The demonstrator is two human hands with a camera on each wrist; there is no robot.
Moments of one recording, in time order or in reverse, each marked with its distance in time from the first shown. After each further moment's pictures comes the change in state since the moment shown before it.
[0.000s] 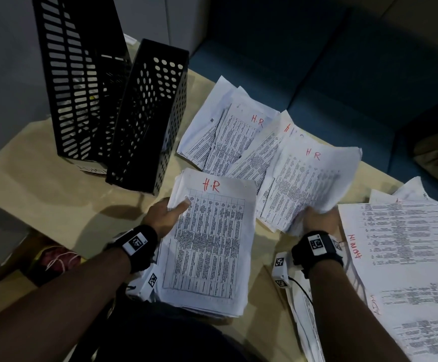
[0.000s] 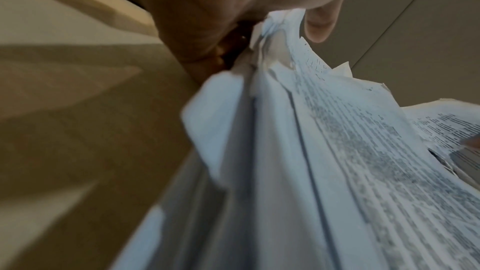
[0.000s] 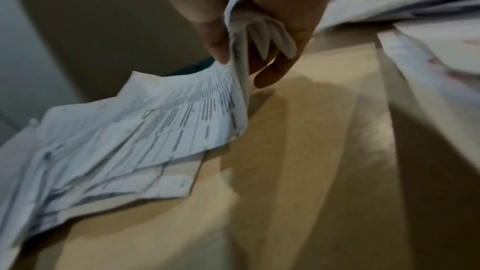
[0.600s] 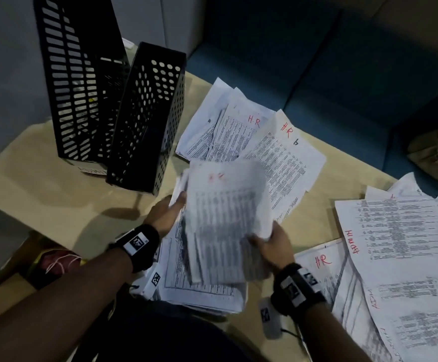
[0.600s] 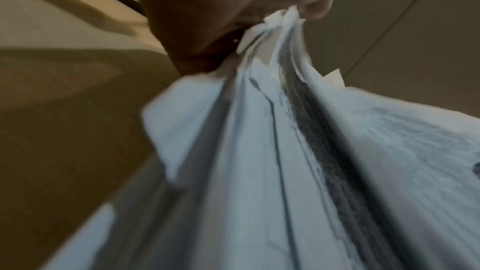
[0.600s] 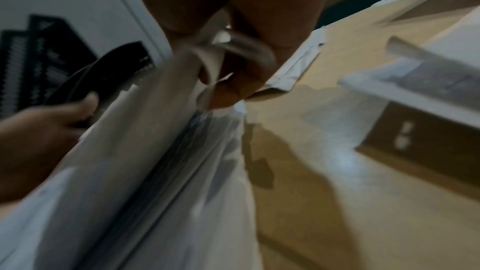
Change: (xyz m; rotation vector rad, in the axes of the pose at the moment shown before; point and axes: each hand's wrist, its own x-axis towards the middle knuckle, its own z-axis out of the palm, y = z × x) left_hand -0.003 0.004 0.002 0.018 -0.063 -0.045; right_hand -0.095 0.042 0.011 -0.116 -0.560 -0.458
